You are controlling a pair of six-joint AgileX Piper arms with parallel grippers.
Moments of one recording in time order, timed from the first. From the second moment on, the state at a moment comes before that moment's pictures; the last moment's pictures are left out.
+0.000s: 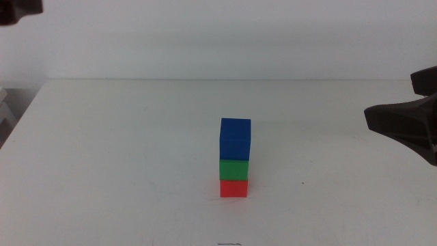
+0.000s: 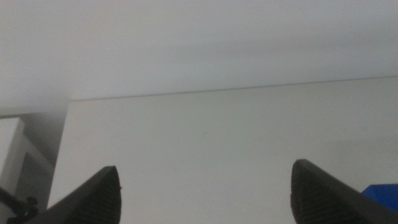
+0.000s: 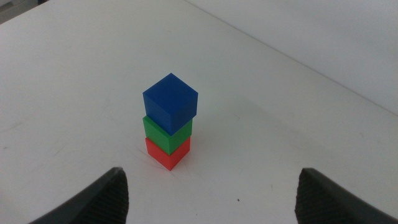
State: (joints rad) left arm -0.20 1.03 -1.33 0.07 0.89 -0.09; right arm 0.49 0.89 -1.05 0.16 0.81 -0.27
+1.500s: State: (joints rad) left arm -0.19 0.43 -0.40 -0.04 0.20 -0.10; right arm 0.04 0.54 -0.47 0.14 0.33 -0.27
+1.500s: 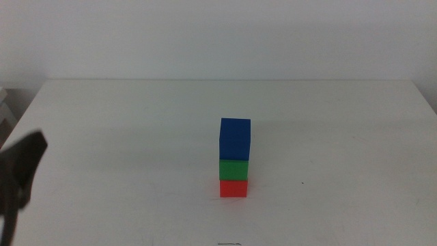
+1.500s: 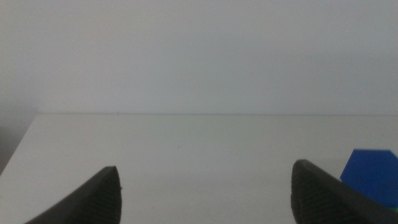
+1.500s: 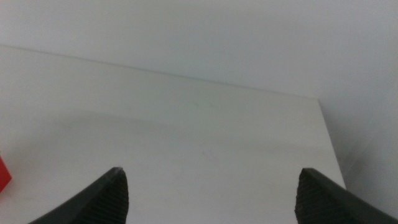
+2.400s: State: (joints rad) left arm -0.03 -0.01 0.03 -0.04 0.14 -0.10; right arm 0.04 -0.01 0.03 0.03 0.26 -0.27
